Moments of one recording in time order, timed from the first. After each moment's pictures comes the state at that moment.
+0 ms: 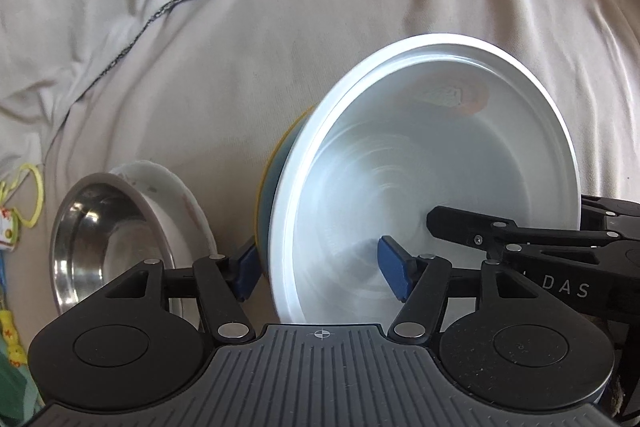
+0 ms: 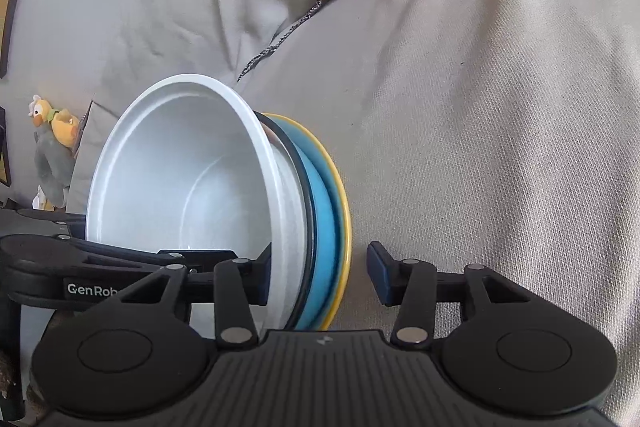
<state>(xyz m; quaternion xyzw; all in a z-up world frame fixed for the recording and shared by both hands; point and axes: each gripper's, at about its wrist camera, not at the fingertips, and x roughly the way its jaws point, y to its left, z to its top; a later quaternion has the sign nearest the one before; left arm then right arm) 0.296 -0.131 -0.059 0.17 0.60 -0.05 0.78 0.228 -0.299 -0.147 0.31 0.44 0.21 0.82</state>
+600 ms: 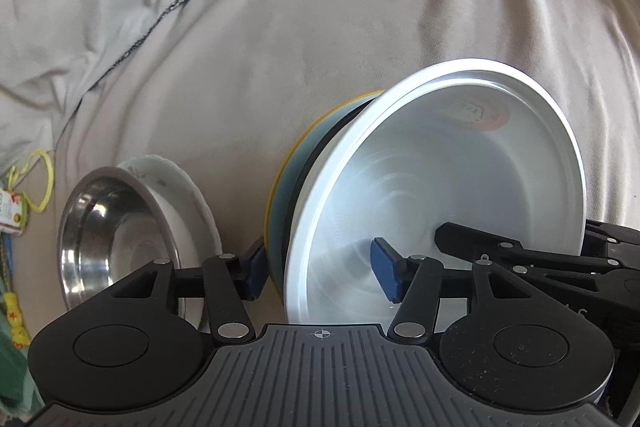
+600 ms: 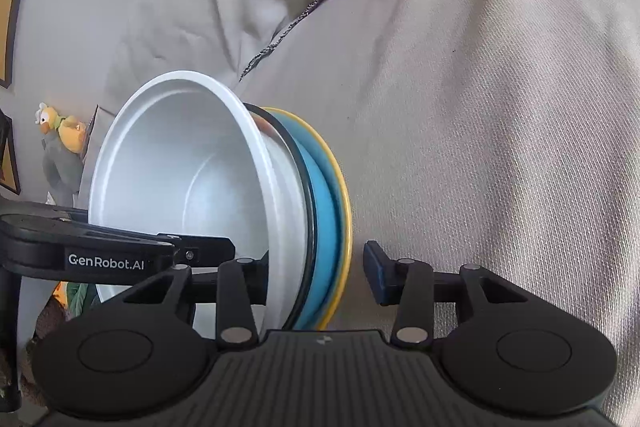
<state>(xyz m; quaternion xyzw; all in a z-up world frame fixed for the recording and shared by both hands) 0.299 -0.136 -0.058 0.16 0.61 -0.01 0.78 0.231 -0.303 -0.155 0.33 0.44 0.22 0.81</state>
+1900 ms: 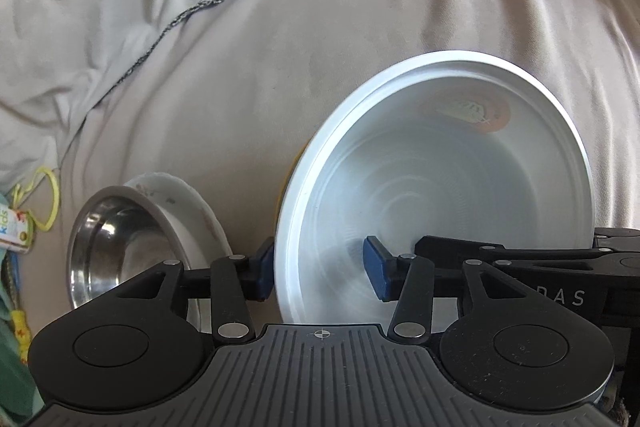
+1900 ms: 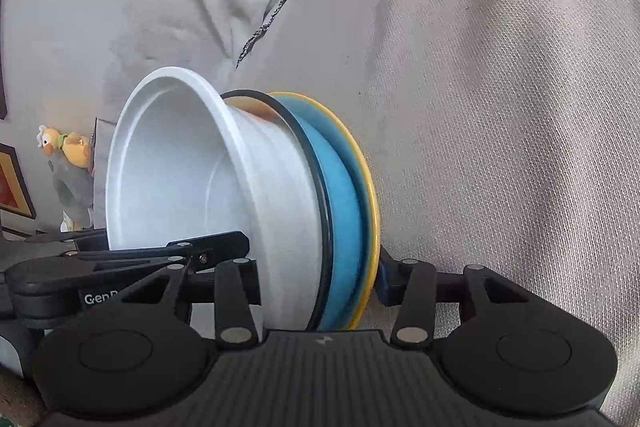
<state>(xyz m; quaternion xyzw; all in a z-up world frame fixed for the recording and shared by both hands) 0.310 -0.132 -0.051 0.18 0.59 -0.02 0.79 0.256 -0.295 -0.160 0.38 0.48 0.23 0.76</state>
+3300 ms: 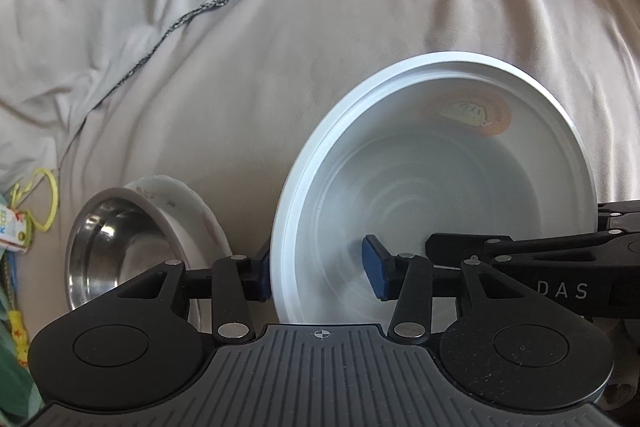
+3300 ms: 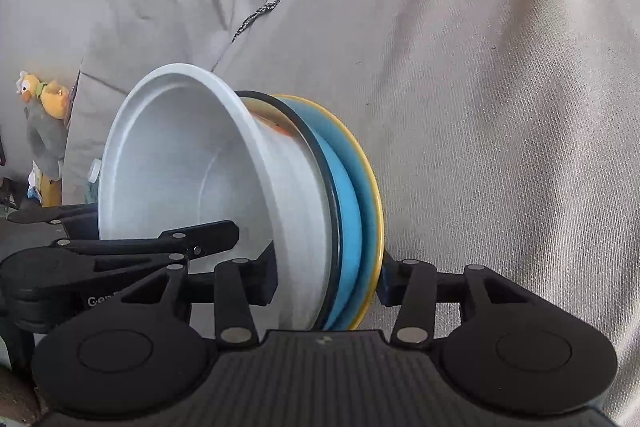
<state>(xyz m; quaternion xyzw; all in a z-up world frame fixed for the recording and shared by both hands) 0.311 -0.131 -0.052 0.17 0.58 -0.02 0.79 0.280 -0.279 -0.139 0.29 0.51 0.23 0.77</state>
